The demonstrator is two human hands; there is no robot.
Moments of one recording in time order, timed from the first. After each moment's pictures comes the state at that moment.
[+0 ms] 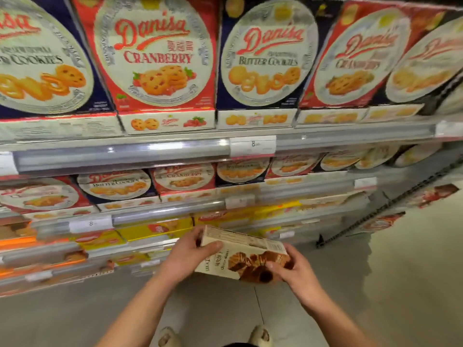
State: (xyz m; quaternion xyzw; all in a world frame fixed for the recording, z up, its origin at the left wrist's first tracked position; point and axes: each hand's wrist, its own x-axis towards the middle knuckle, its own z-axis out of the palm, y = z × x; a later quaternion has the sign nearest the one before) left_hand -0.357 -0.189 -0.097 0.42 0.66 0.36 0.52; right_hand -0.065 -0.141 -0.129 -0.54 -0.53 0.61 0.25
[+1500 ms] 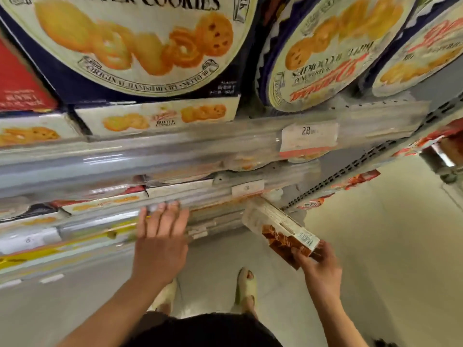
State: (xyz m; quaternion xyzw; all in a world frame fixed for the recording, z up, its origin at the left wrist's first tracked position) left_hand -0.044 0.036 -0.169 0.70 0.70 0.13 -0.06; right_hand 0.312 0.062 -0.150 -0.78 -0.46 0.32 0.29
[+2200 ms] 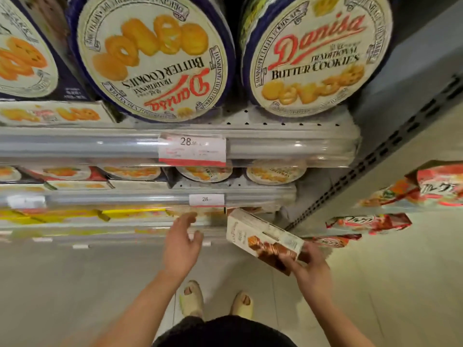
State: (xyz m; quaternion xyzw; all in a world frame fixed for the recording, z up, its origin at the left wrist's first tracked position) left_hand 0.144 0.099 -0.155 0.37 0.83 0.35 0.22; right_hand 0.442 0.190 -0.162 -0.62 -0.63 0.42 0.20
